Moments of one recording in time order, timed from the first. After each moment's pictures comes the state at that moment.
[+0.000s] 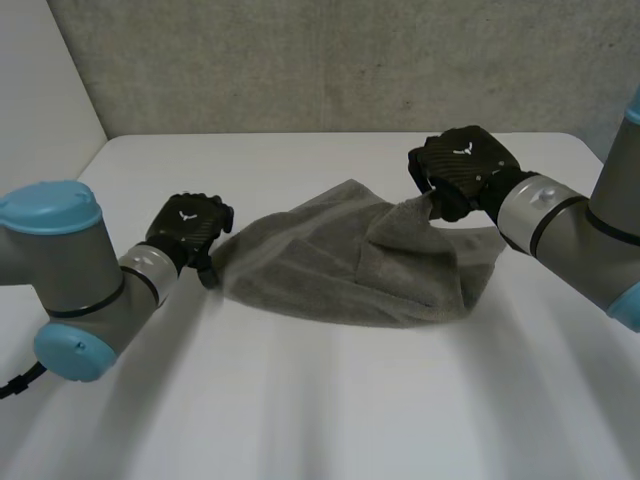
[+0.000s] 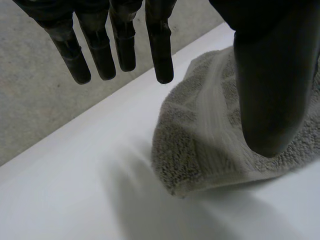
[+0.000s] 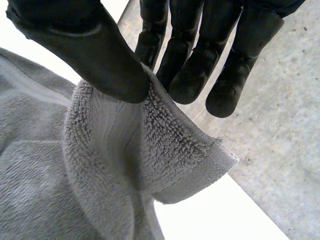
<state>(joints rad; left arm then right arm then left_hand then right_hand) 4.39 -2.13 -1.50 3.37 -1.40 3.44 1.91 -1.16 1.28 0.05 1.19 2.72 0.37 0.37 0.37 0.37 0.17 1.34 1.32 1.34 1.33 1.17</state>
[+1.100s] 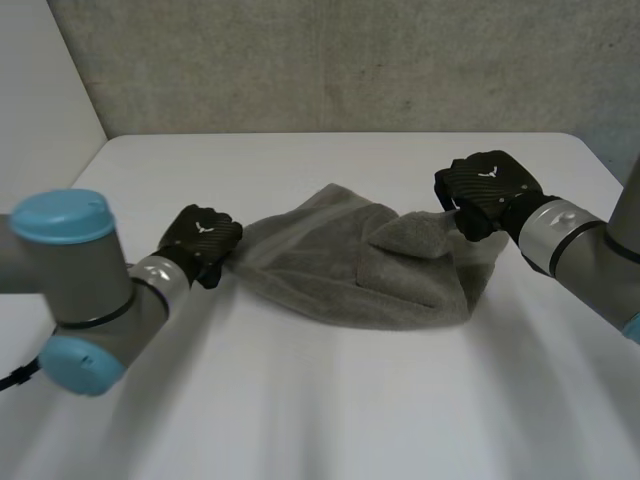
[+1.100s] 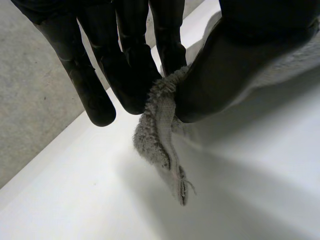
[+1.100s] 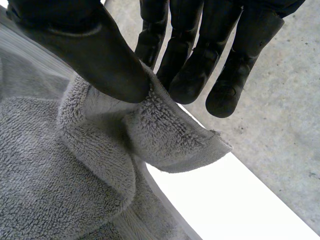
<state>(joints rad) 4.35 -2.09 -1.54 3.35 -1.40 3.61 1.83 -1.17 1.40 -0.02 1.19 2.71 1.27 1.32 1.32 1.35 1.12 1.34 1.32 1.34 1.33 1.17</state>
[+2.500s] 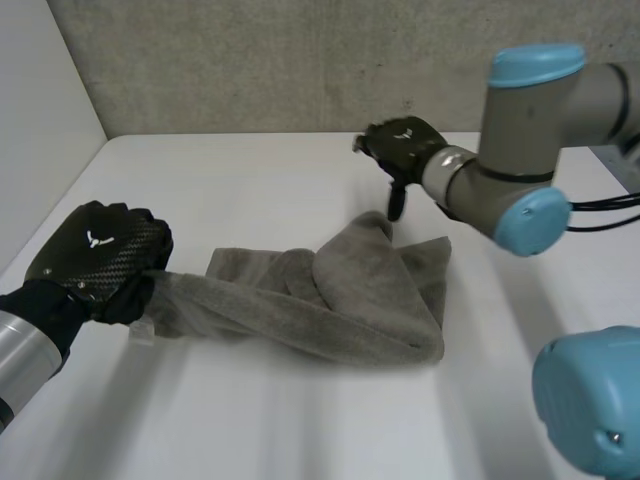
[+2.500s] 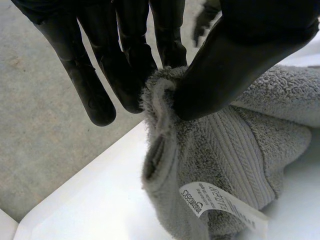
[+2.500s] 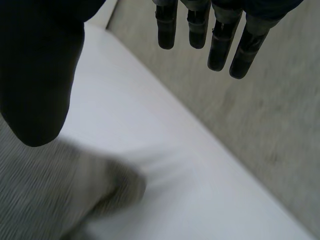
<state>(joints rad) 4.58 -1.28 -2.06 3.20 -1.17 3.50 2.04 -0.44 0.06 0.66 1.34 2.73 1.28 1.34 1.34 1.36 1.13 0.24 0.25 0.24 0.25 0.06</state>
